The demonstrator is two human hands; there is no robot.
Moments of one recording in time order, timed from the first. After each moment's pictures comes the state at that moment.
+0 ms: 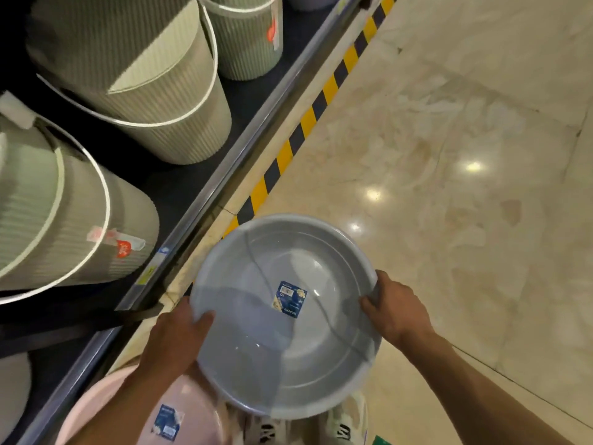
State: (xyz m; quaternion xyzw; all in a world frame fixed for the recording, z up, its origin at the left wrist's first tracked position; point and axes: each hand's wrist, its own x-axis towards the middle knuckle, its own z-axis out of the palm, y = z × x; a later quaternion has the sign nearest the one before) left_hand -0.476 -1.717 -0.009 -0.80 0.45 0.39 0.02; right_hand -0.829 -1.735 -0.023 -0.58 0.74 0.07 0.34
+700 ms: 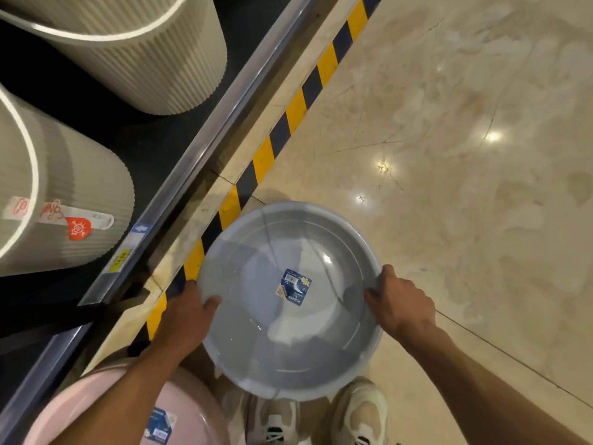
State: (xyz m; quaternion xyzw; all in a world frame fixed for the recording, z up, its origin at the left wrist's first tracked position) left_hand -0.463 -1.730 -0.132 -0.81 0.42 0.40 0.11; right_hand -0.804 -1.738 -0.135 -0.55 0.76 0.17 0.31
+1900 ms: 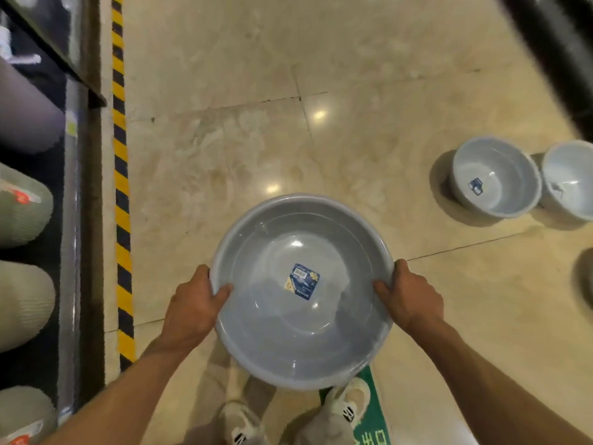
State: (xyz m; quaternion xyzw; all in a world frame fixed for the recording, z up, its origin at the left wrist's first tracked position) left_hand -0.792 -1.773 0.151 -0.50 0.78 0.36 0.06; right_hand -1.059 -1.519 0.165 -0.21 0.94 0.00 0.26
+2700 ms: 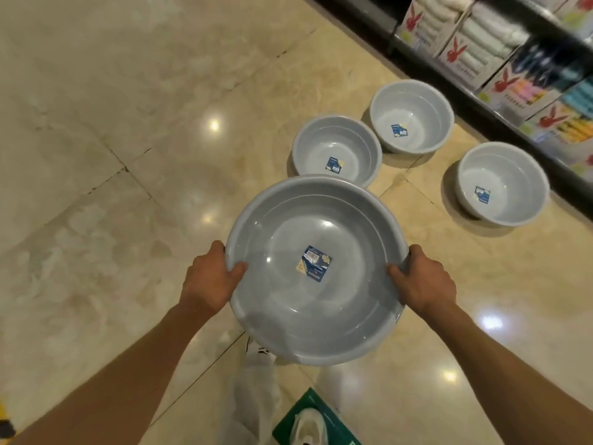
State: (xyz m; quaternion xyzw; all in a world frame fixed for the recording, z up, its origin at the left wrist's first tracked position) left_hand -1.215 -1.631 0.180 -0.25 0.91 0.30 0.17; right_hand -1.292 -1.274 0.191 0.08 0.97 -0.09 0.23
